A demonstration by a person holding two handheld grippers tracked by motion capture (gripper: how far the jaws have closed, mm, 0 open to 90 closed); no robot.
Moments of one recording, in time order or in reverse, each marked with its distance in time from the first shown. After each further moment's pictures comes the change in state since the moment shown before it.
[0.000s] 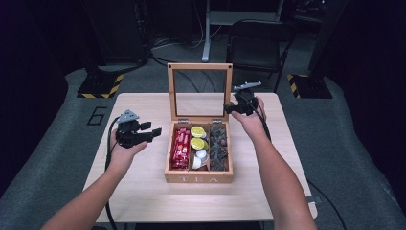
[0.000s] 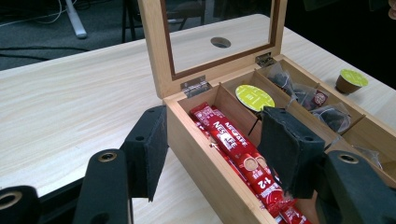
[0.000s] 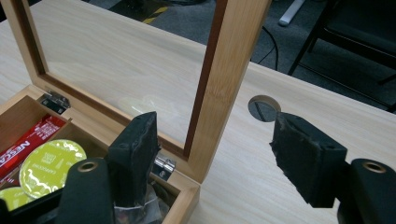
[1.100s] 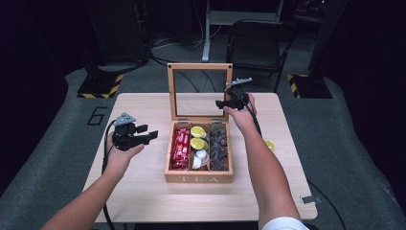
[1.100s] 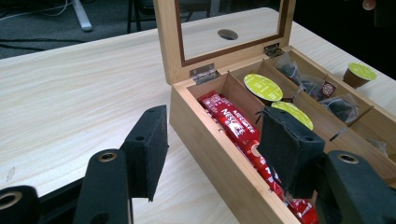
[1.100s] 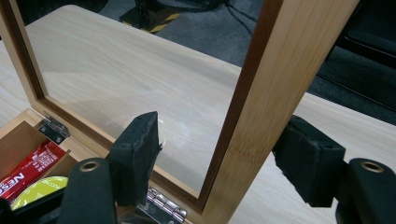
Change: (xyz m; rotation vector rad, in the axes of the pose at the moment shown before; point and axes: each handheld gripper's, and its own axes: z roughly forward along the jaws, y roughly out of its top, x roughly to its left) left arm 0.005 -0.010 -0.007 0.010 0.018 -0.019; right arm 0.004 0.016 0.036 -0.021 0.048 -0.008
